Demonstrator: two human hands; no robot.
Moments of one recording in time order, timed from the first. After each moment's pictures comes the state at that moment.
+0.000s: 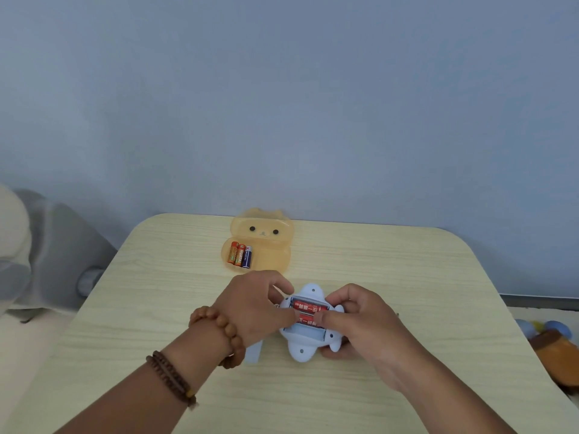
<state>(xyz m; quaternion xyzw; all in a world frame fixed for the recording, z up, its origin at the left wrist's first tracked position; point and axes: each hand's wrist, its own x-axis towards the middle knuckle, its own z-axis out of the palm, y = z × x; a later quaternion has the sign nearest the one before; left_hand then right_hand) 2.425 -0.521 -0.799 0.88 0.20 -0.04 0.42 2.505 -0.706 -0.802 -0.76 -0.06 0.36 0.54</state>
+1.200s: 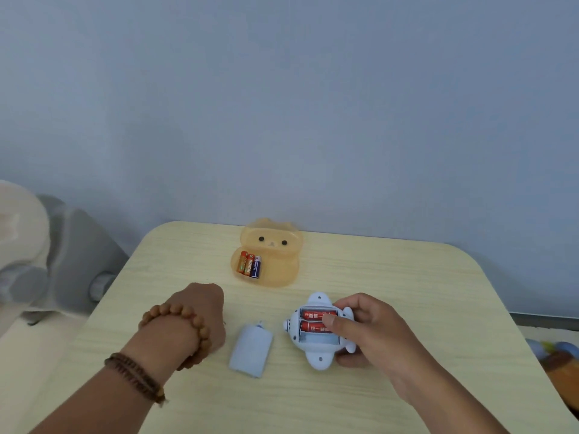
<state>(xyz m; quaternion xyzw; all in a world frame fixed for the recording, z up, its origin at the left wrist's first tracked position) 2.399 -0.466 -0.783 0.93 0.29 -0.22 0.05 2.509 -0.707 -0.798 -0.76 -0.07 0.34 0.55</state>
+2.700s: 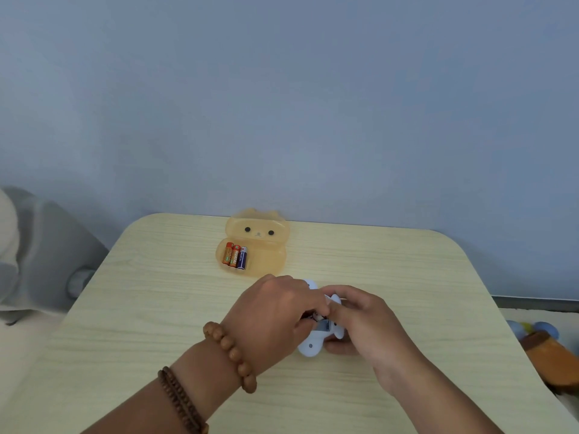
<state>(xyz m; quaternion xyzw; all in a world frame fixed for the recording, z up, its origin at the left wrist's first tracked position) 2.430 -0.551 -0.792 0.97 -0.05 0.09 0.22 2.504 -0.708 -0.799 -0.76 -0.05 0.32 0.57</state>
